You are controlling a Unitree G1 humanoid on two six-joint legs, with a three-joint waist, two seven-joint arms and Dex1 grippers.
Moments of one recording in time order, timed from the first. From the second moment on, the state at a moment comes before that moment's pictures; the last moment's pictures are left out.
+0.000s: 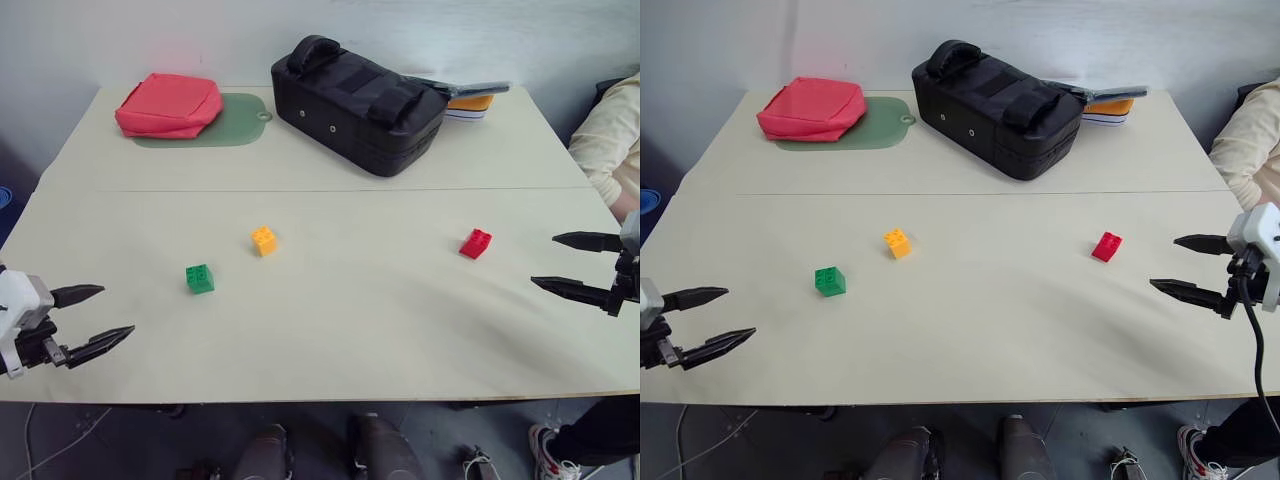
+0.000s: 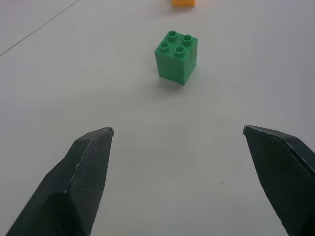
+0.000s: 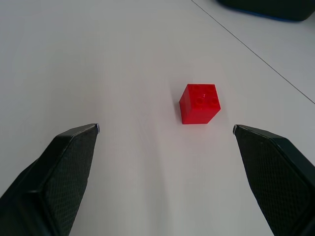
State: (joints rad) left arm 0.27 0.94 0.71 -0.11 -0.43 0.28 -1.11; right arm -0.19 -1.12 -0.40 0.20 0.45 0.26 1.30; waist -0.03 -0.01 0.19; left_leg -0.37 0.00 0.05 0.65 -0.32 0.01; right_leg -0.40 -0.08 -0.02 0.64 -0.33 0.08
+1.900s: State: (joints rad) left arm -0.47 1.00 0.11 -0.35 -0.66 0.58 -1.20; right arm -1.08 -0.79 0.16 1.17 -0.11 0.00 1.30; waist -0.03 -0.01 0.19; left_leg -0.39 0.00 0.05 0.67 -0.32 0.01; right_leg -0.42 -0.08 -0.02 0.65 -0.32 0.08
